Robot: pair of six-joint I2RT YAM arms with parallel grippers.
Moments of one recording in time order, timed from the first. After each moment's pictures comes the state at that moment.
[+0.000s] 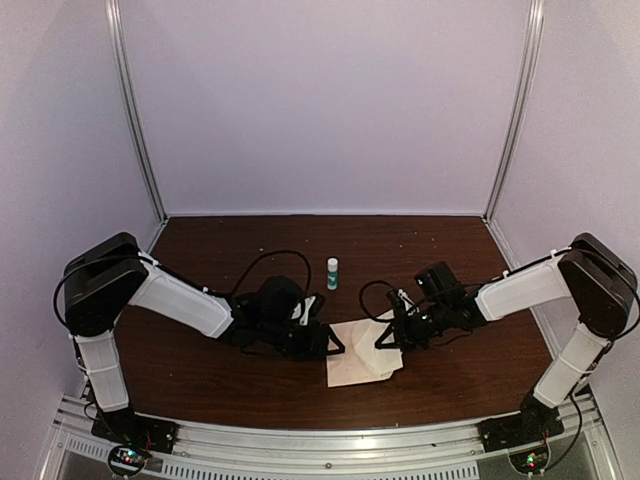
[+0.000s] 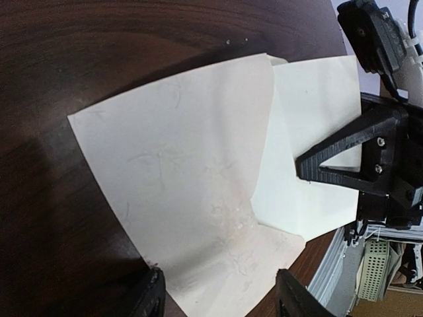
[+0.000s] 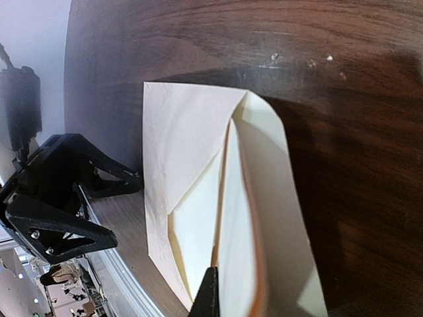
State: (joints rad) left arm -0.97 1.90 0.90 0.26 0.36 -0.87; right arm 0.64 1.64 0.68 0.04 -0.59 0.75
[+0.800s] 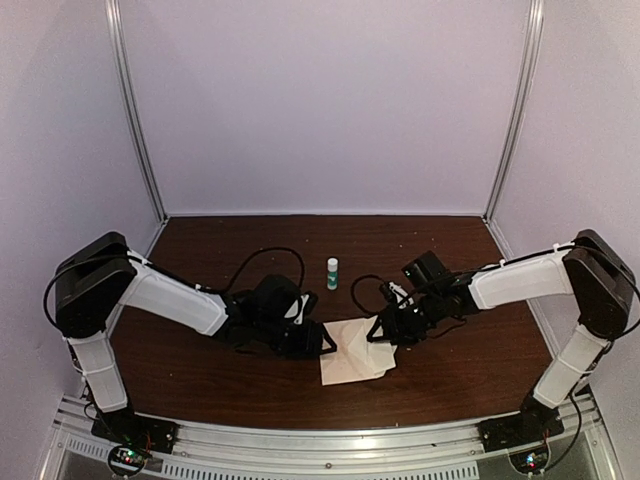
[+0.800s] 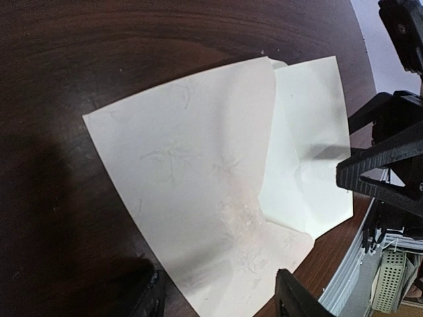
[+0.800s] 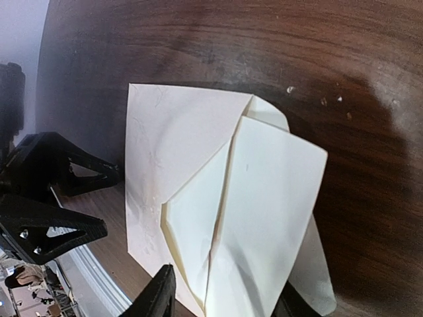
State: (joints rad) left arm -0.97 1.85 0.90 0.15 0.28 -0.85; right arm 0.69 1.66 0.82 -0.16 -0.47 0.66
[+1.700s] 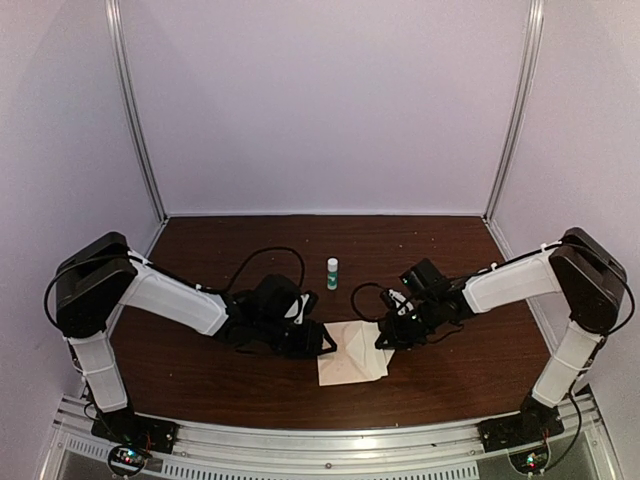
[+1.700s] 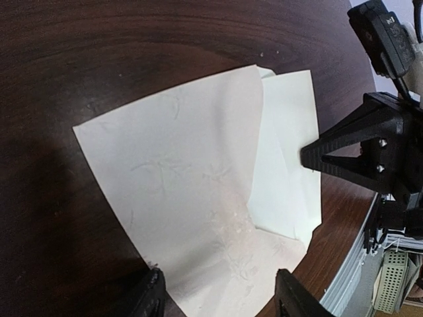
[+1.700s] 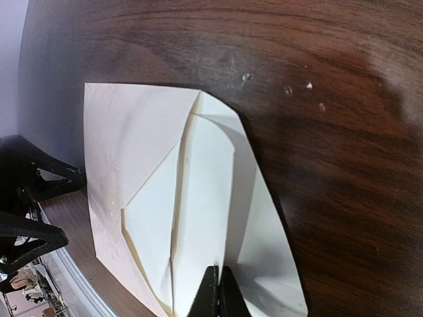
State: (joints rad) left arm -0.97 1.85 0.90 0.16 0.27 -0.84; right arm 0.69 1.71 0.81 -0.14 -0.42 0.64
